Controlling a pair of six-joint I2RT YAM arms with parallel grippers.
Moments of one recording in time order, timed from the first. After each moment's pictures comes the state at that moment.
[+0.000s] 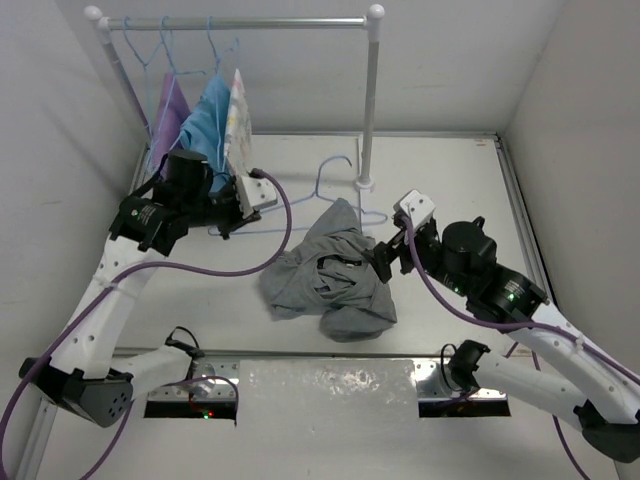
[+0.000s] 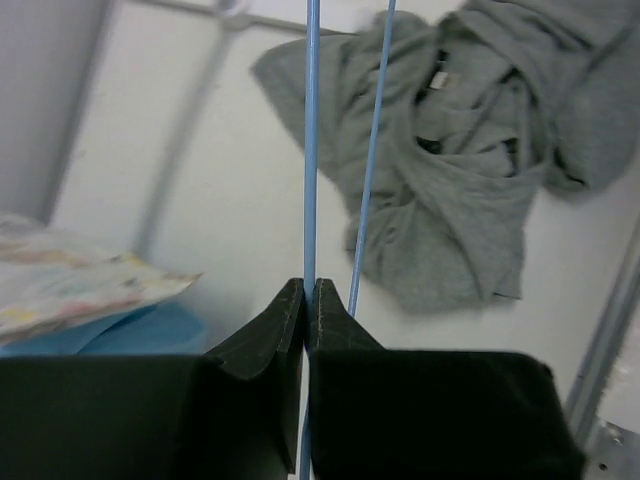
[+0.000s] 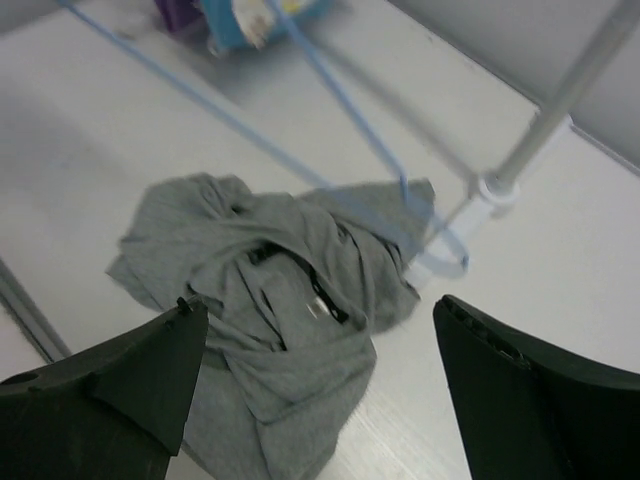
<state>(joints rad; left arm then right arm) -0.33 1.11 1.38 -0.94 0.49 0.76 0.80 0.77 0.87 -0.40 0.11 -0.08</state>
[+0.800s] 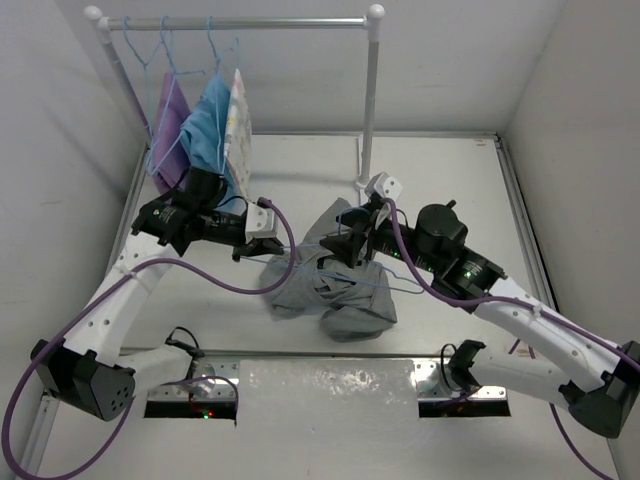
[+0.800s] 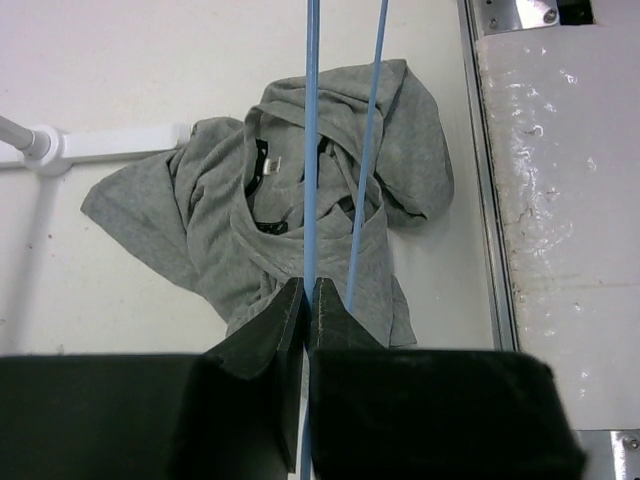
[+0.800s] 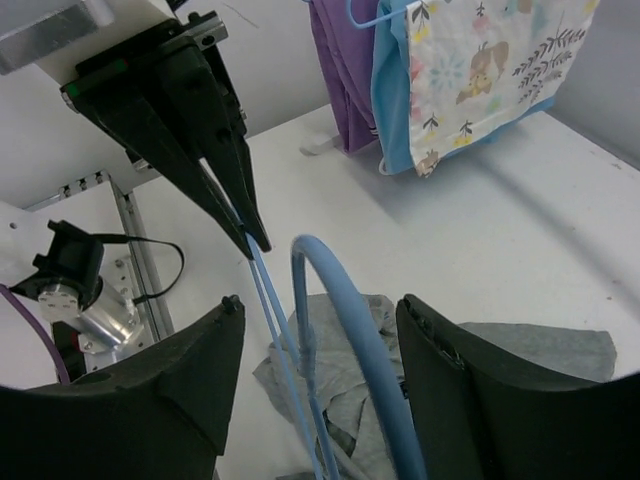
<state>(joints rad) -0.34 1.15 1.21 -0.98 0.96 0.97 0.80 0.97 0.88 0.04 -0.24 0.09</state>
